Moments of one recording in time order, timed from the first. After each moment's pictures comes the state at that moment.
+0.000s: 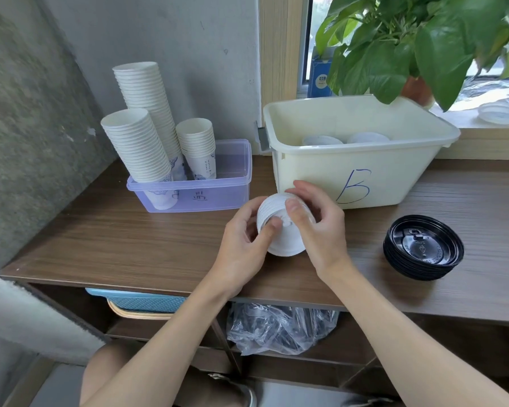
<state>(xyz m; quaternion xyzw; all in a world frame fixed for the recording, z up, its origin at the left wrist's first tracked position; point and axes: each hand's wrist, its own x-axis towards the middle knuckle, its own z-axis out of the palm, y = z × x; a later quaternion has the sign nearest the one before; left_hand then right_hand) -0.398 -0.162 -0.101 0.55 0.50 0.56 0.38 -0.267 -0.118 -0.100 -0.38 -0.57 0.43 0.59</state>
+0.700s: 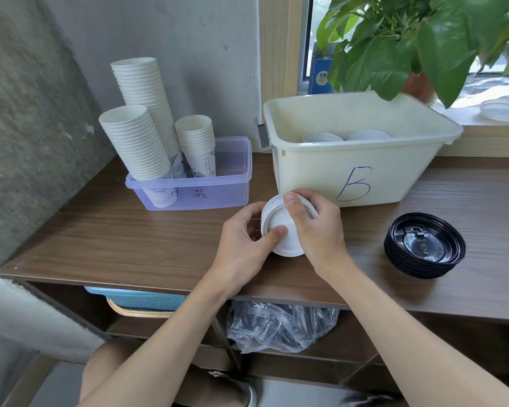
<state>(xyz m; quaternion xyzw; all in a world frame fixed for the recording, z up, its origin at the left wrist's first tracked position) -0.399 -0.161 -0.106 0.54 0.52 0.54 0.38 -0.270 -0.114 -0.101 -0.43 -0.59 0.40 0.56</state>
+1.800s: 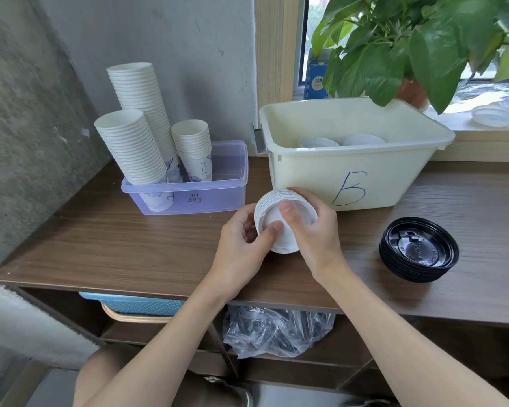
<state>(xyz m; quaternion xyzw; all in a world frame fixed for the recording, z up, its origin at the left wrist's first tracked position) -0.395 -0.160 -0.102 0.52 0.50 0.56 0.40 -0.268 -0.116 -0.099 -0.39 -0.57 0.44 0.57</state>
